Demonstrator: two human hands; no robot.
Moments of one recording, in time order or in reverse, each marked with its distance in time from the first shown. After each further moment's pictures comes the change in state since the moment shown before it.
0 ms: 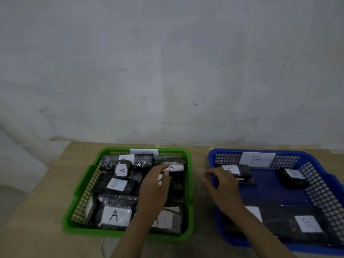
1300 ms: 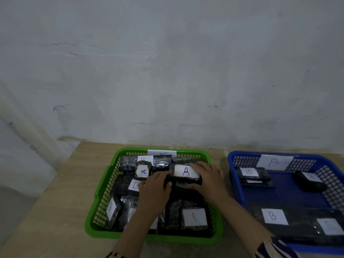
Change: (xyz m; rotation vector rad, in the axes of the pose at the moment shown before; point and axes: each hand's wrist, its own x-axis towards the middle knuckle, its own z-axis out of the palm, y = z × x) left_hand 0.017 -0.068 -0.045 0.447 -0.231 -0.016; right_hand 0.027 -0.059 0.071 -0.346 -0.302 -0.040
